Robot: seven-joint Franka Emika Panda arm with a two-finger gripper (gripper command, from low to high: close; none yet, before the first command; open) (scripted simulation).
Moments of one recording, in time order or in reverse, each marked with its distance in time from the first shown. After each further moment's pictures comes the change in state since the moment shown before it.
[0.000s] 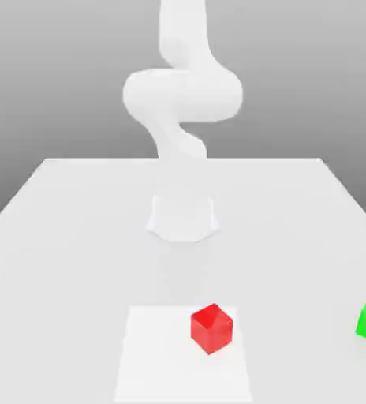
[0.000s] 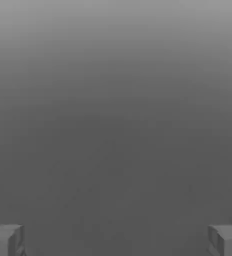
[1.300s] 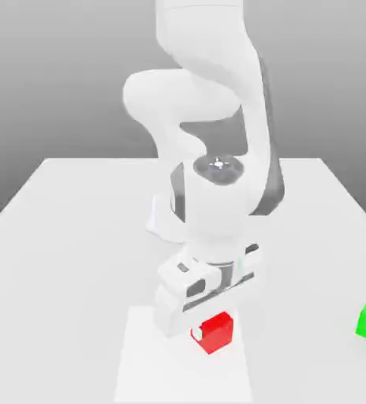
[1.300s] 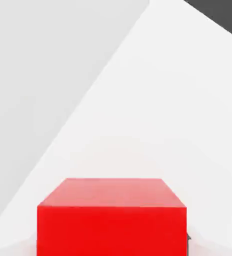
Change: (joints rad) arm 0.082 0.898 0.014 -0.398 0.018 0.583 -0.462
